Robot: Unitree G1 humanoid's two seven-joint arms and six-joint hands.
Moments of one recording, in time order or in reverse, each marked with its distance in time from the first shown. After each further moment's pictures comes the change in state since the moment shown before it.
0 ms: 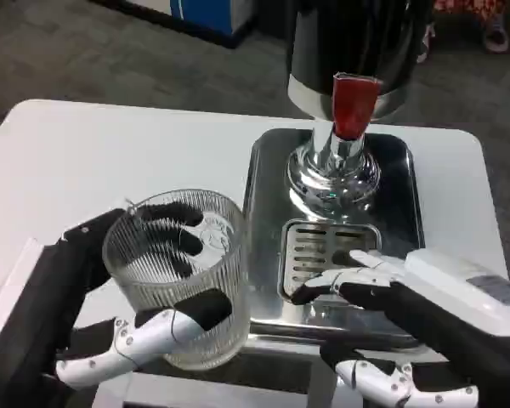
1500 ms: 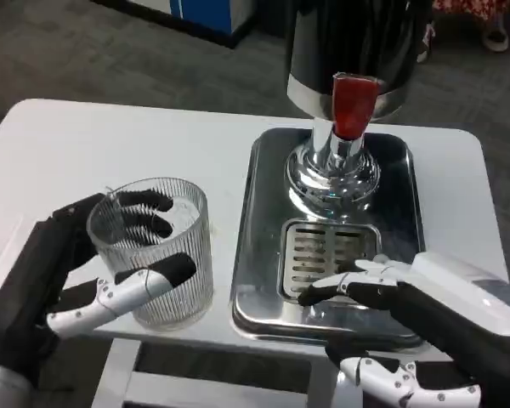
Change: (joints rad) left arm -0.237 0.084 0.049 0.344 -0.009 -0.043 -0.012; right arm 0.016 0.027 -0.003 0.003 0.001 0.033 -0.004
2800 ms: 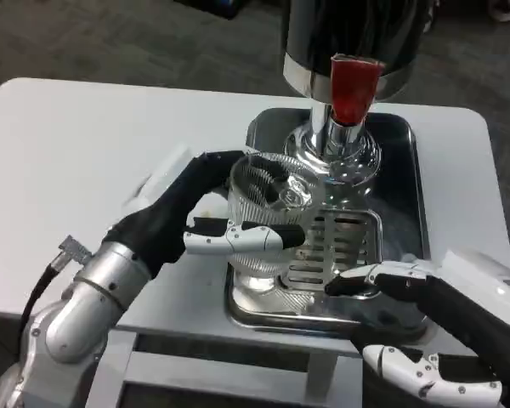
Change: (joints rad) left arm -0.600 0.052 -0.286 0.747 0.251 -0.300 0.025; right arm 0.060 0.032 -0.056 0.001 -0.001 0.003 -0.040
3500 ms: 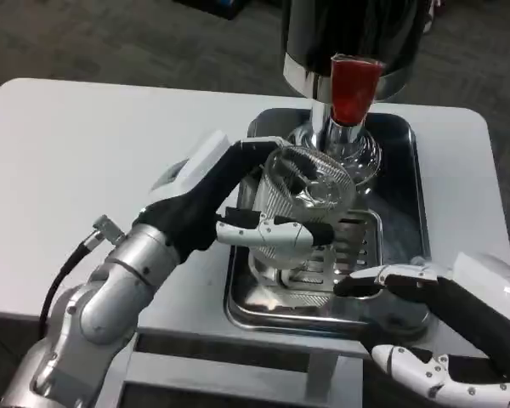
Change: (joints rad) left arm -0.073 -0.010 -0.083 0.015 0.111 0.033 0.063; right arm 0.024 0.003 -0.029 -0.005 0.019 0.000 0.000
